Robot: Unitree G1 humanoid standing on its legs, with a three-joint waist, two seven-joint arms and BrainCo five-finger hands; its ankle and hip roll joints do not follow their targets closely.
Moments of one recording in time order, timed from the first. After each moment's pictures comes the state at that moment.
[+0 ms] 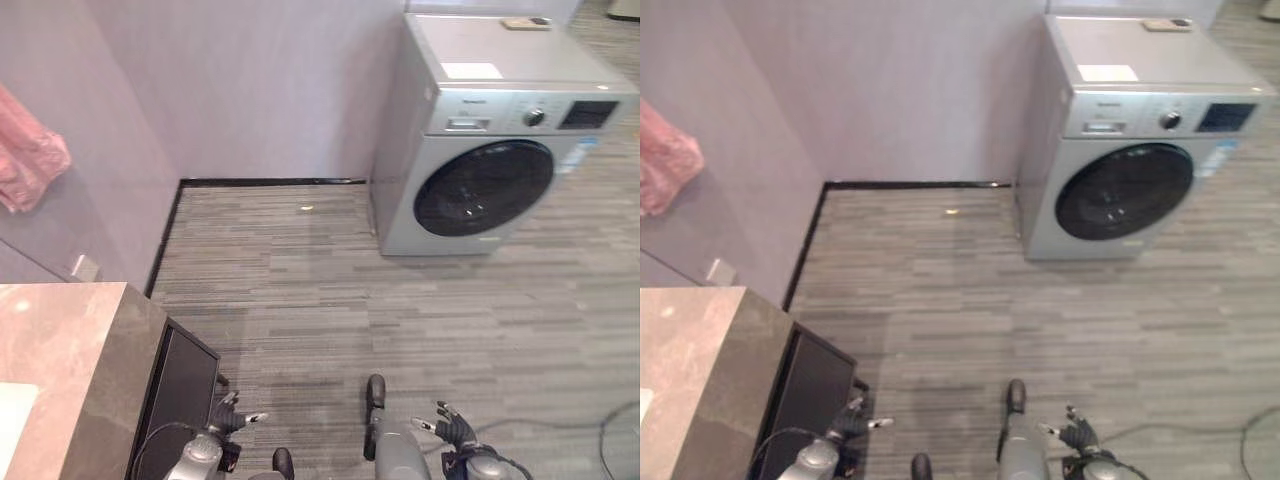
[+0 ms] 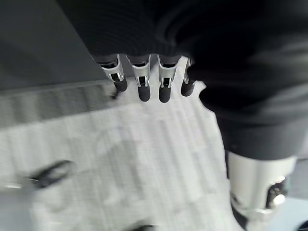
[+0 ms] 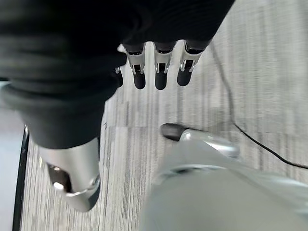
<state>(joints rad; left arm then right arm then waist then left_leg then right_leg) 0.01 0.27 -0.29 0.83 -0.08 -0.02 0.07 0.14 -0.30 0.18 0.86 0.24 -0.07 -0.06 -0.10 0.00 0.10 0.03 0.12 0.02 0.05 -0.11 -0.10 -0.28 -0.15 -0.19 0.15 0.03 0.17</state>
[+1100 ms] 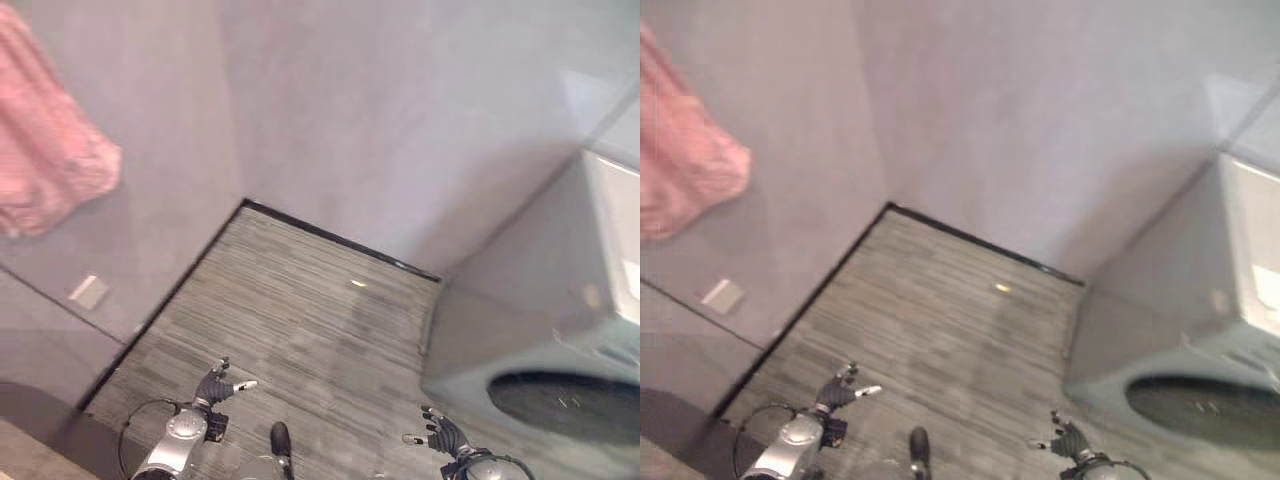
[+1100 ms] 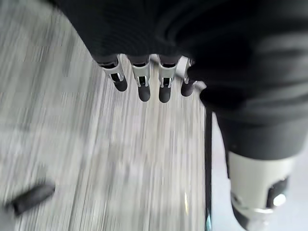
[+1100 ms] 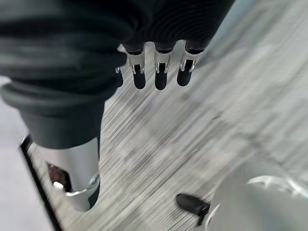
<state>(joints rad) -0.02 0.40 -0.25 0.69 -0.15 -0.01 0.06 0.09 -0.35 0.29 0.74 0.13 -0.06 0.03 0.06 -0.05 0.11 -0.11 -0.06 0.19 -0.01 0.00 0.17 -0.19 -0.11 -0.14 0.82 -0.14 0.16</state>
